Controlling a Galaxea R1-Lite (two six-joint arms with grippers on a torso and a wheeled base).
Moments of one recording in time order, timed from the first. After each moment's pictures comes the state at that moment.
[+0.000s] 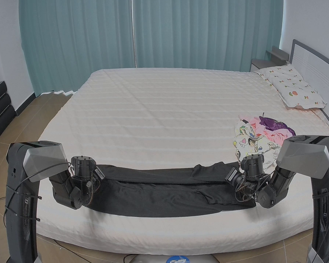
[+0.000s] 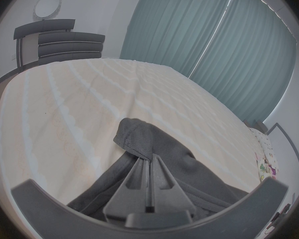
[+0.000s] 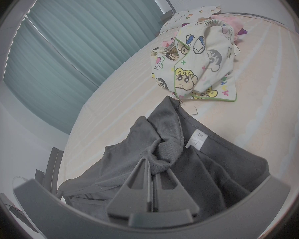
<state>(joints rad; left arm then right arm) -0.15 2.50 -0.86 -1.08 0.30 -0.71 0.32 2.42 -0.80 -1.02 -0.17 0.85</state>
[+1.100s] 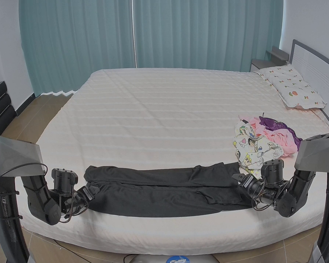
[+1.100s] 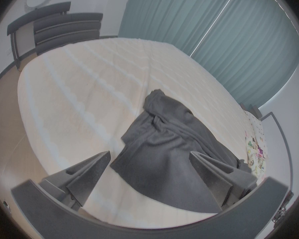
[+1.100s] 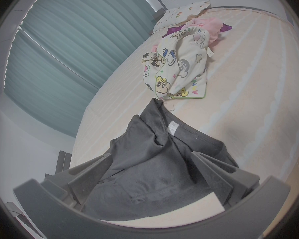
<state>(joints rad) -0.11 2.24 -0.39 -1.08 0.06 -0.73 0.26 2.26 -0.48 -1.19 -0.07 0.90</state>
